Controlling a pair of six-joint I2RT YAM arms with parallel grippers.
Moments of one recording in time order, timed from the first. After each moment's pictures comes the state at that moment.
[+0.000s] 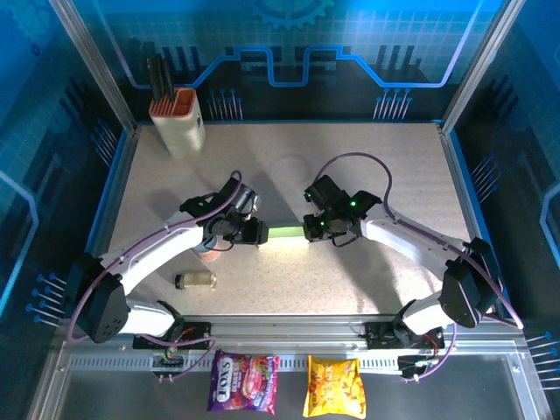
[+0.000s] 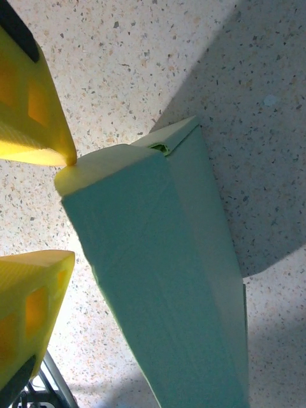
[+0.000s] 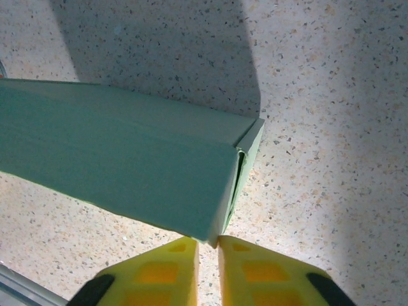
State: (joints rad) left arm -0.58 1.36 1.01 -0.75 0.20 -0.56; right arm 0.72 1.46 1.13 -0.79 -0.05 0.50
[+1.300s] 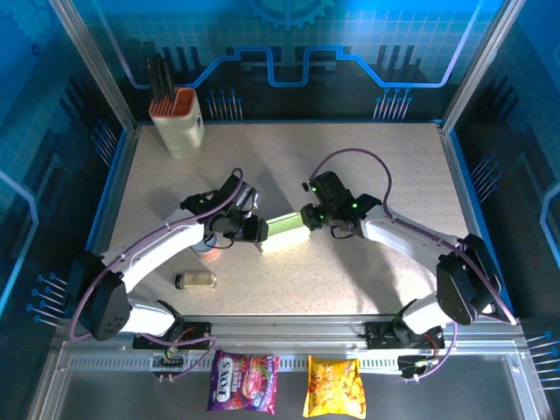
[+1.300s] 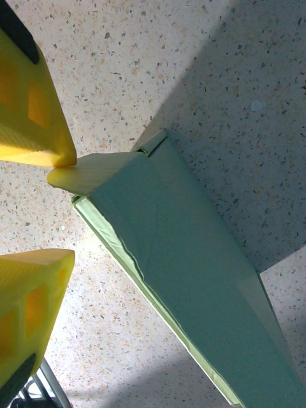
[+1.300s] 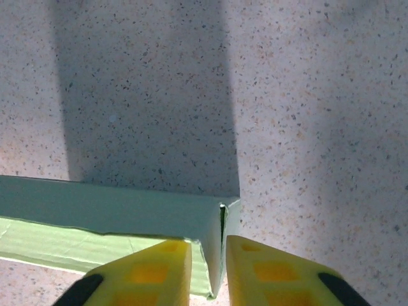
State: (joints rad) left arm -0.58 1.38 1.04 -0.76 0.19 -0.53; right arm 0.66 1.48 1.04 -0.48 0.02 0.32
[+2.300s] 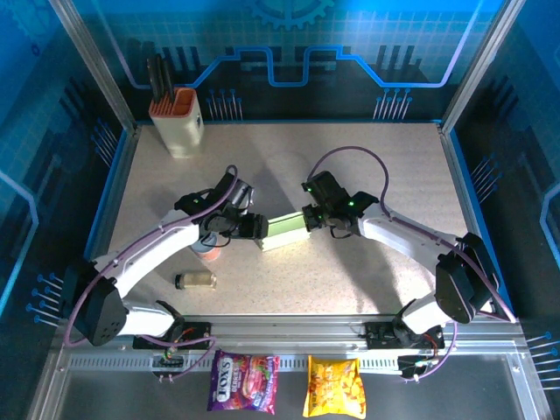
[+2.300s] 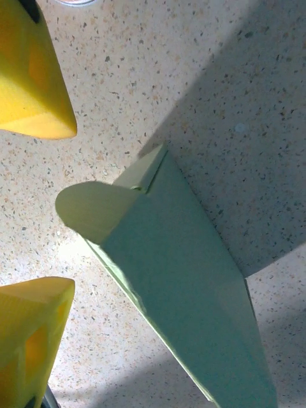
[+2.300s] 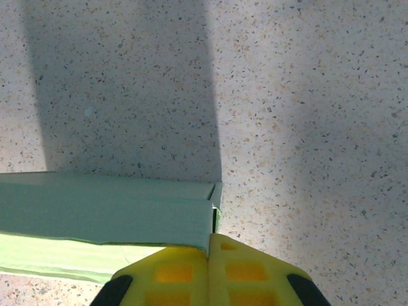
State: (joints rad) left arm -0.57 1.34 1.05 -0.79 0.15 -0.54; right arm 0.69 1.49 1.09 -0.58 0.12 0.33
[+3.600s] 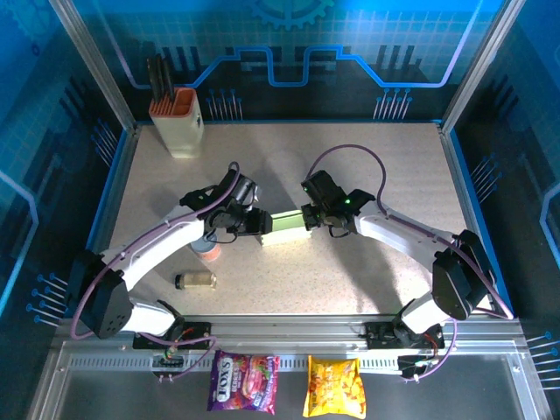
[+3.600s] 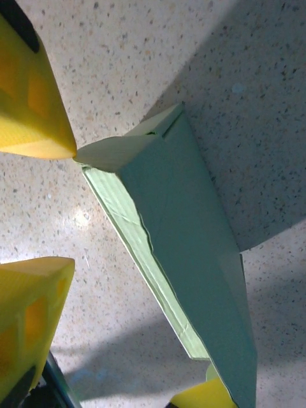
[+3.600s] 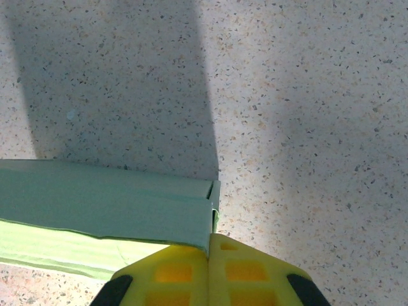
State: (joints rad) left arm -0.57 1.39 1.08 -0.73 0.24 -0.62; right arm 0.70 1.52 1.13 -0.62 0.17 0.35
